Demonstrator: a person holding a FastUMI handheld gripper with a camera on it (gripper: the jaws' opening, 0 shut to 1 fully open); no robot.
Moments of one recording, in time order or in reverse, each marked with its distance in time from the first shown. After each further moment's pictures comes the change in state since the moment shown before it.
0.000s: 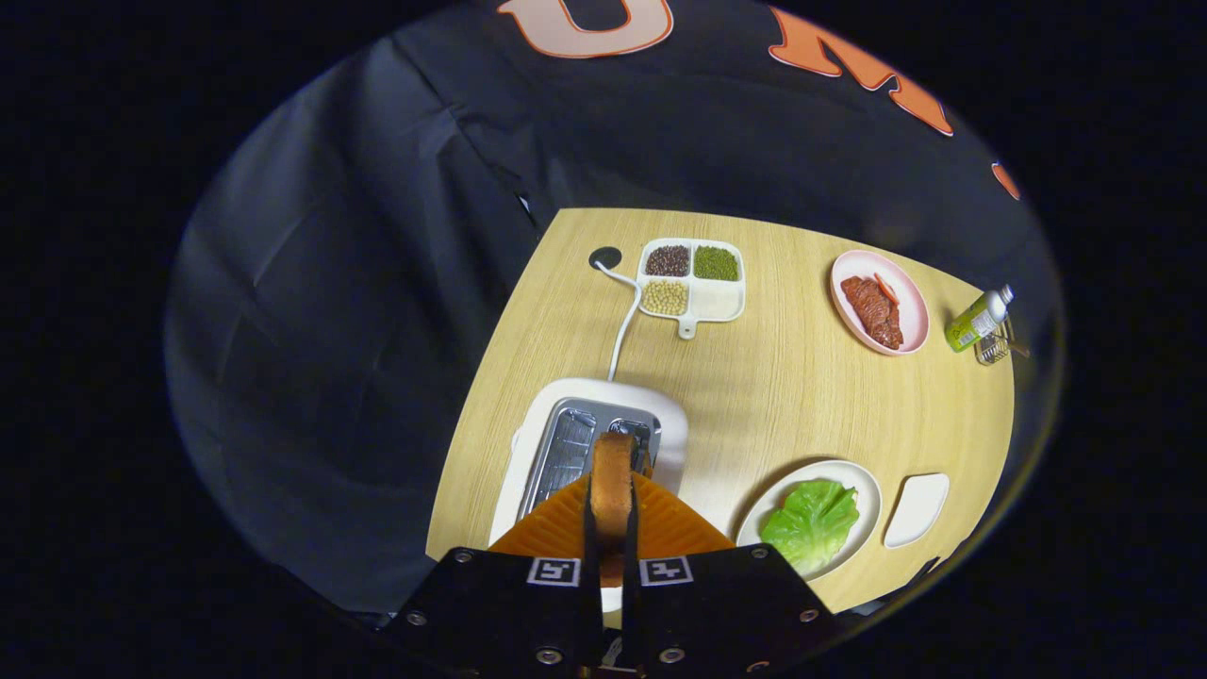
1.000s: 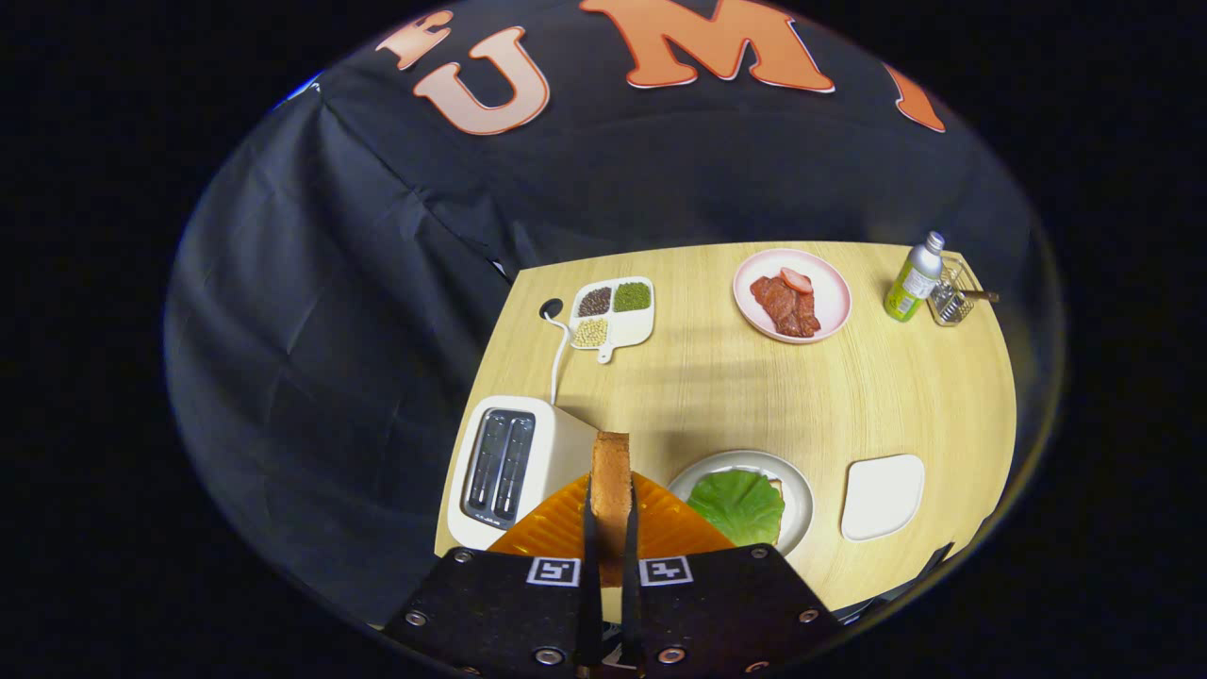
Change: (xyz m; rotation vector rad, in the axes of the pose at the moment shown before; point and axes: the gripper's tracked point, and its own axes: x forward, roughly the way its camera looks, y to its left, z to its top) arm -0.076 -0.137 -0.028 0.158 -0.108 0.062
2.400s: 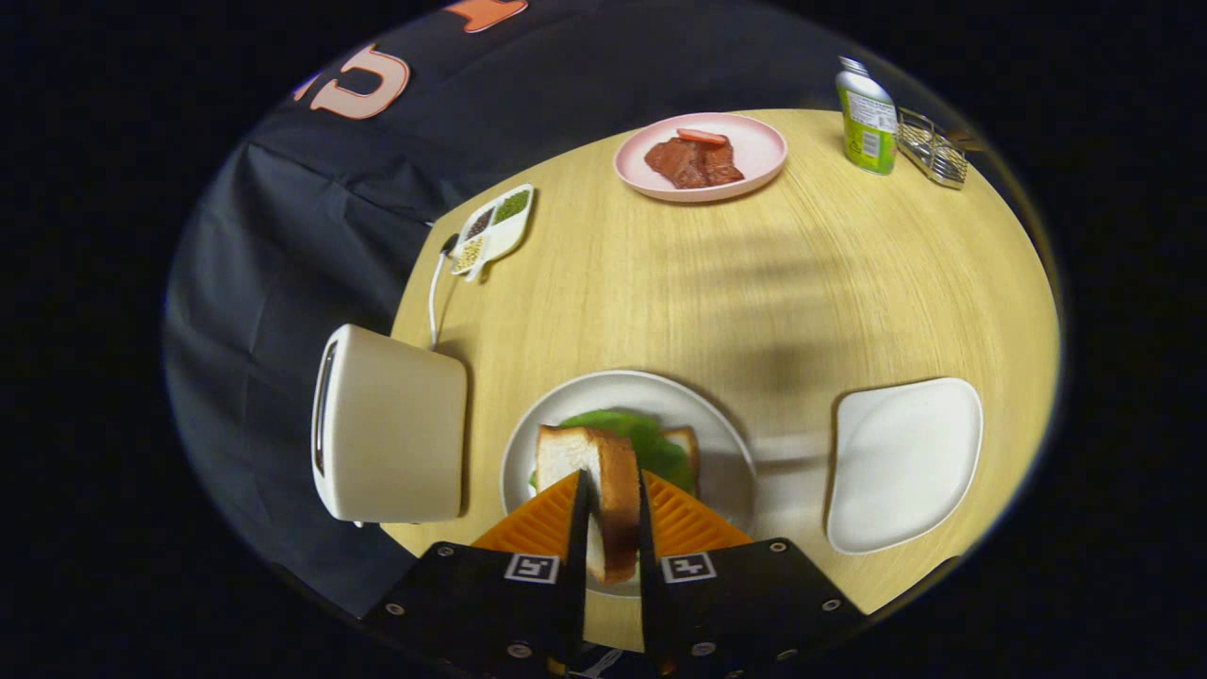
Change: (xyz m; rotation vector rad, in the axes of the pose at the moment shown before) arm 0.107 -0.167 -0.110 0.125 0.163 0.023
